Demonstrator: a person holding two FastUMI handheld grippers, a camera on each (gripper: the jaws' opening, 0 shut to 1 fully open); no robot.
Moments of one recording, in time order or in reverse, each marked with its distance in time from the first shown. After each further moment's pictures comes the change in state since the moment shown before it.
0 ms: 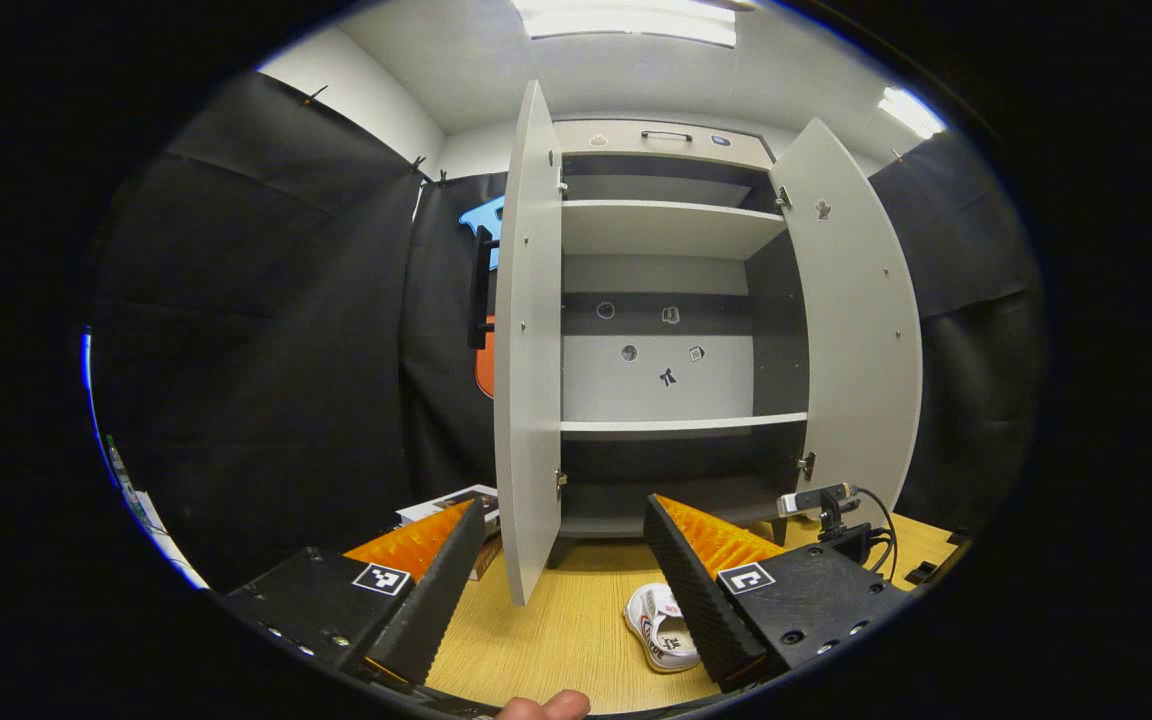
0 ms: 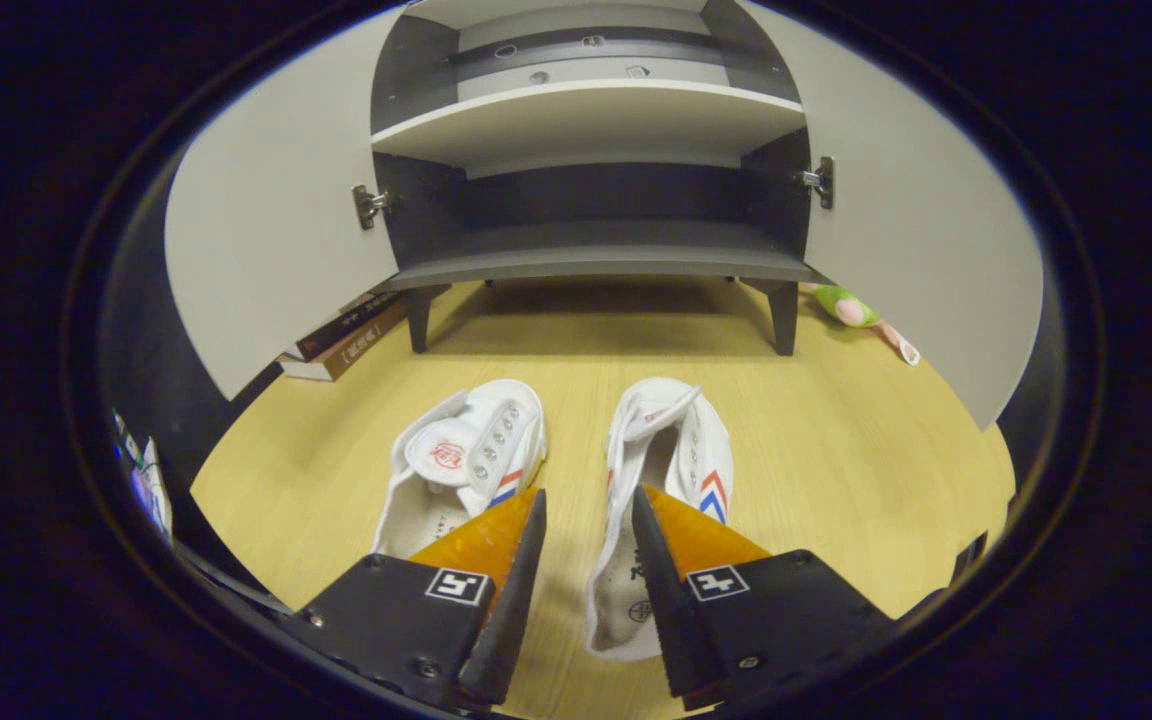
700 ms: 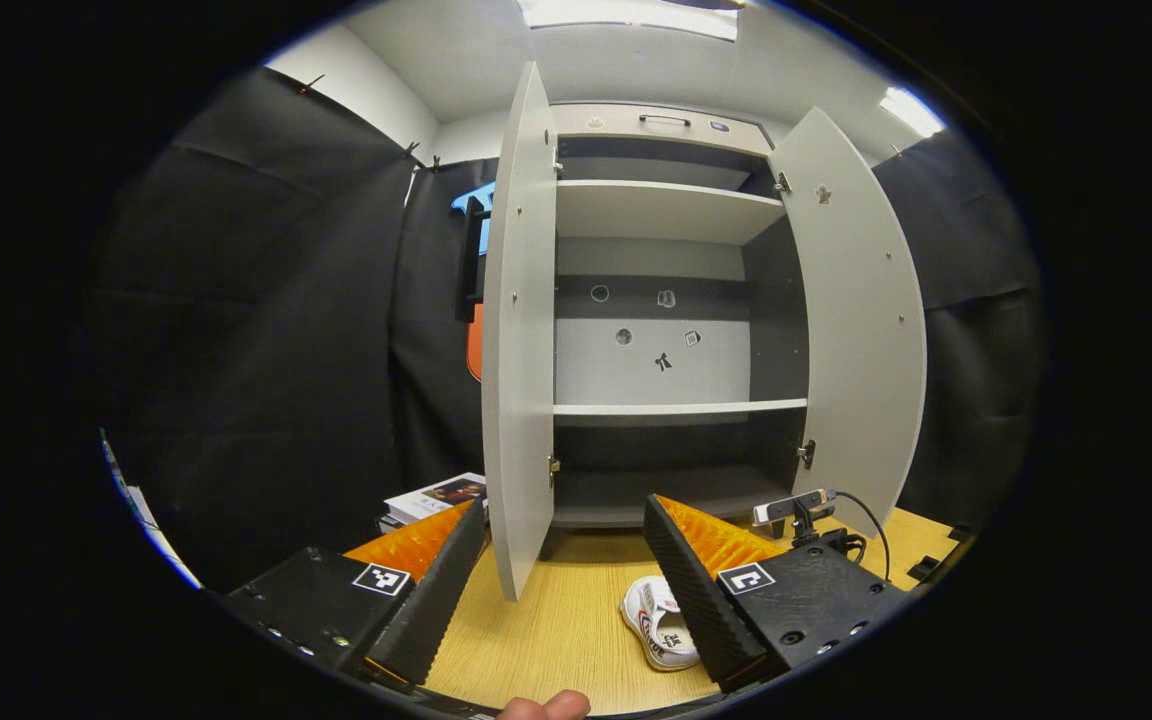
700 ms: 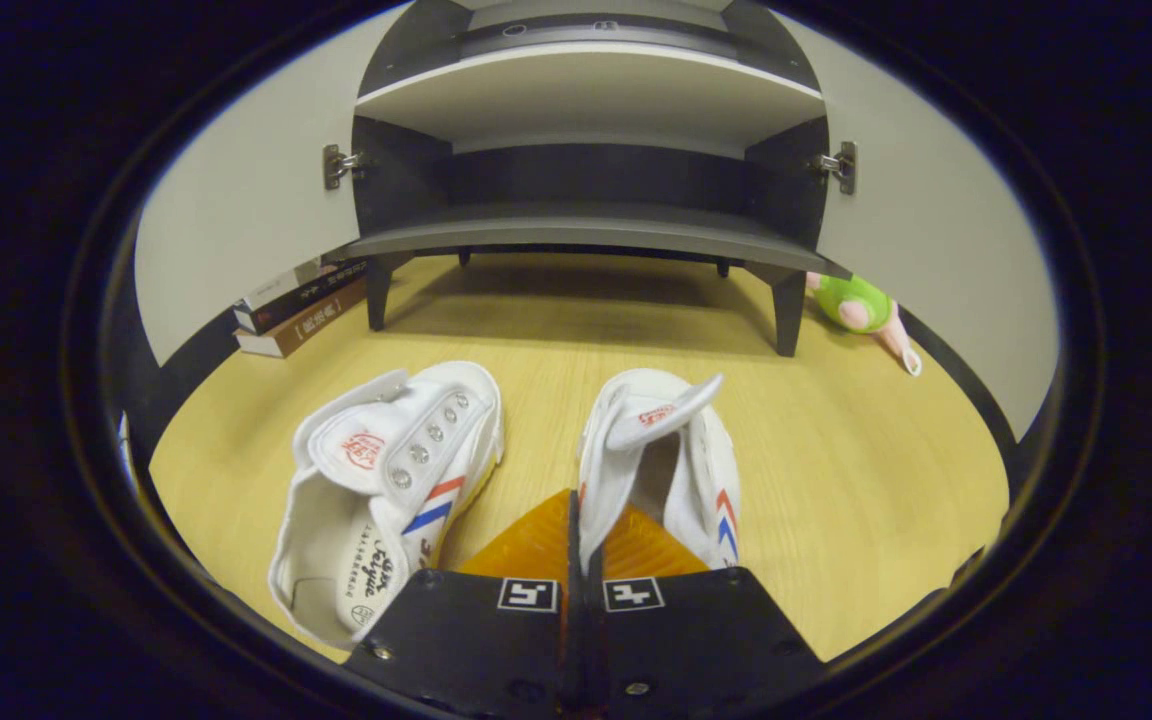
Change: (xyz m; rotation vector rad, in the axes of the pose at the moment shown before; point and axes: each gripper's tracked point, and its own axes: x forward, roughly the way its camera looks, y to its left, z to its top) left arm 0.013 -0.006 -0.024 -0.001 0.048 -0.029; right arm 0.018 -0.015 -0.006 -0.073 -0.007 -0.062
